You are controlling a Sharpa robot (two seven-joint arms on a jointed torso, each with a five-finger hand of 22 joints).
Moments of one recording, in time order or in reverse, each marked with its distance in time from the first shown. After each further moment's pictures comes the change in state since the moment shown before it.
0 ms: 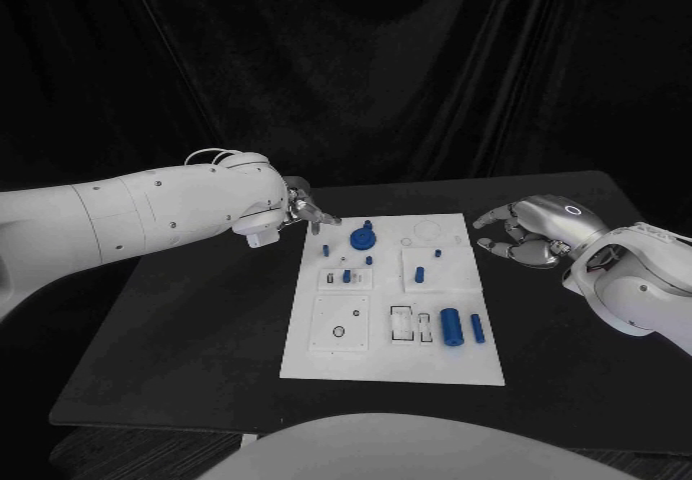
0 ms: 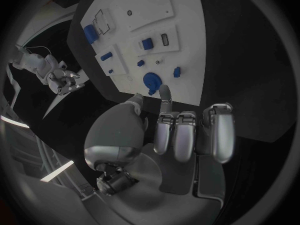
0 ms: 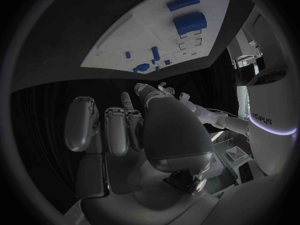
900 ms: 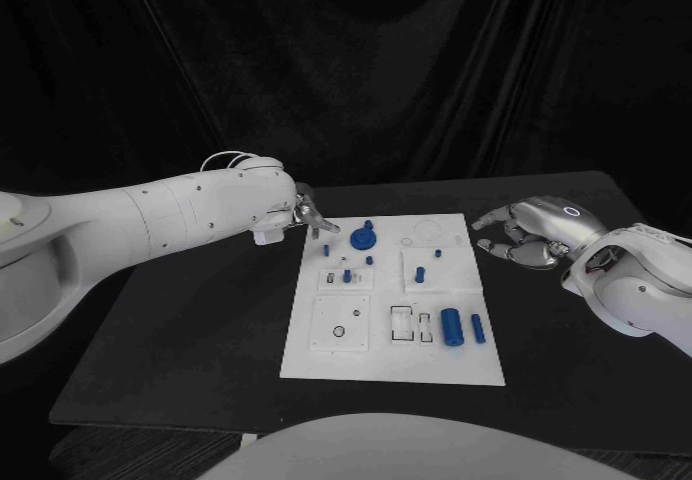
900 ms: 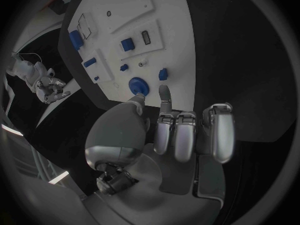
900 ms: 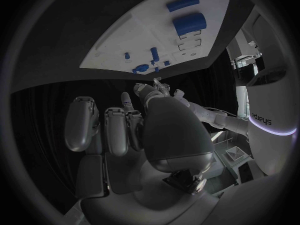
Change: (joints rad) left arm -0.055 0.139 0.000 -0.245 -0.051 0.108 0.056; left_hand 0.028 0.017 -0.010 0.004 0.000 -0.009 -0.006 0.000 0.003 -0.003 -0.003 0.000 0.000 0.000 0.000 0.000 0.000 0.000 0.000 0.000 -0.003 0.000; right arm -0.003 0.004 0.000 -0.004 0.000 0.002 0.006; right_hand 0.004 -0.004 0.011 -0.003 0.025 0.000 0.000 0.000 -0.003 0.000 0.000 0.000 0.000 0.000 0.000 0.000 0.000 0.000 0.000 0.000 0.000 0.001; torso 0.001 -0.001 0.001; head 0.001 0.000
